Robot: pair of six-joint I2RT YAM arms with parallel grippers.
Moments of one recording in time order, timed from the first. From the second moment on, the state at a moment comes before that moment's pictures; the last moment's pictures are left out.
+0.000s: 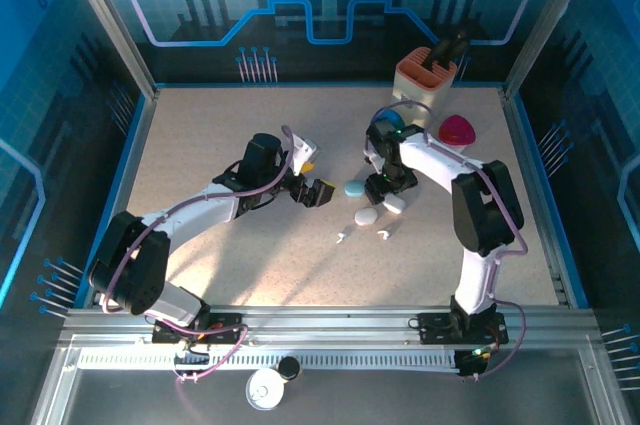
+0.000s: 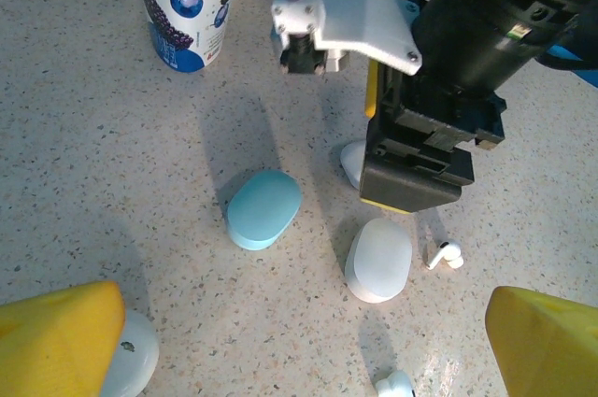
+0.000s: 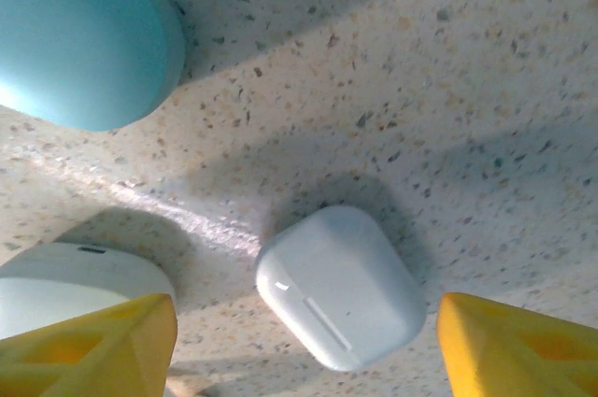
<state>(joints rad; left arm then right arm) -0.47 1.49 0.89 0.03 0.50 0.00 0.42 1.91 1.41 -1.01 0.07 -0.02</state>
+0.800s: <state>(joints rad) -0.47 1.48 0.87 0.03 0.50 0.02 0.44 2.07 1.50 -1.11 0.19 -0.14</state>
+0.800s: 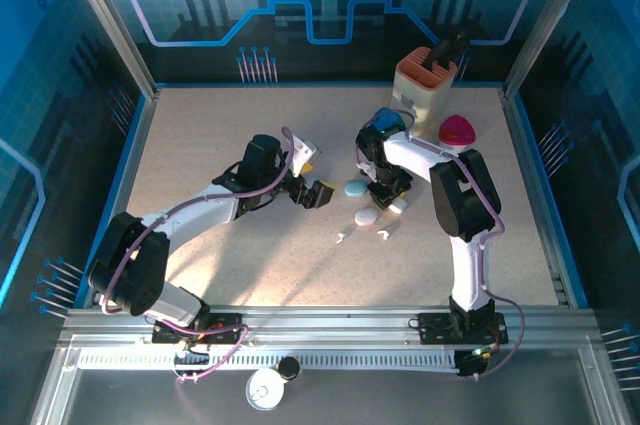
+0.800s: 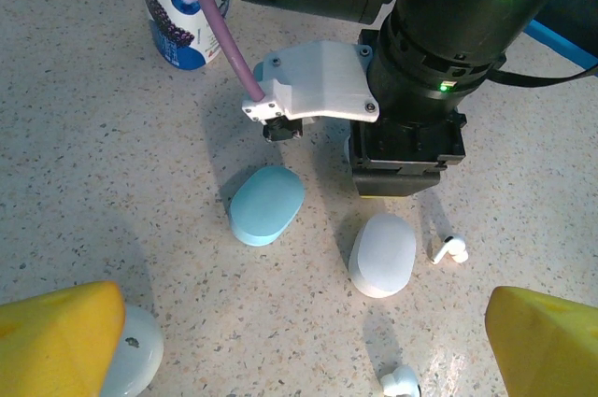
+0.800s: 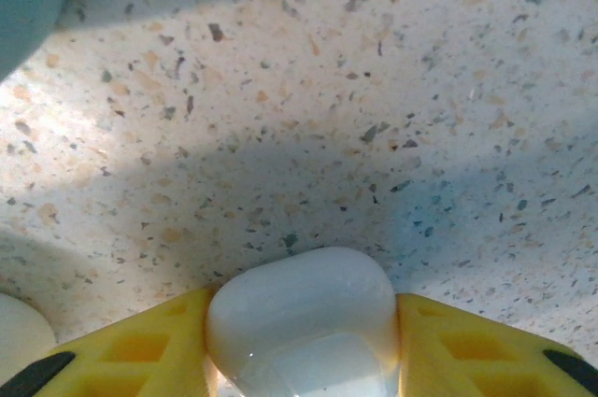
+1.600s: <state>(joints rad) -0.63 1.45 0.79 0.53 0.28 -0.12 0.28 1.23 1.03 -0.48 -0.34 0.73</state>
